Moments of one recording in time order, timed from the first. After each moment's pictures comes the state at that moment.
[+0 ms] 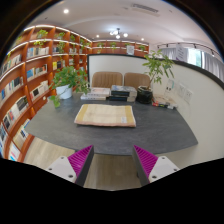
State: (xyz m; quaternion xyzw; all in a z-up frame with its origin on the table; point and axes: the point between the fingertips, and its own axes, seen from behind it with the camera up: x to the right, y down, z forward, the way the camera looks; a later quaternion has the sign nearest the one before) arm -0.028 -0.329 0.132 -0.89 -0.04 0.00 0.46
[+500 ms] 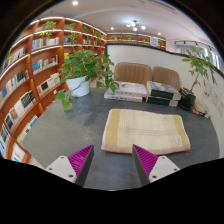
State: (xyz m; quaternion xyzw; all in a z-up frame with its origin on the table) arm -0.206 -0.138 0.049 -0.90 -0.09 0.05 0.43
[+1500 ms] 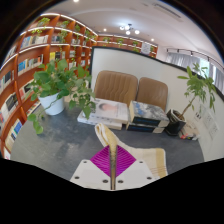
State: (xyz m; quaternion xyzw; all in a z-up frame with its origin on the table) arm -0.150 0.006 0.108 -0.89 -0.07 -0.05 0.44
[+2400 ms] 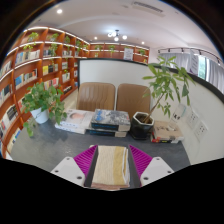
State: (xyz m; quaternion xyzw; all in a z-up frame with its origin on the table) arm 0.043 -0.022 0.184 -0.88 -0.05 -0.02 0.48
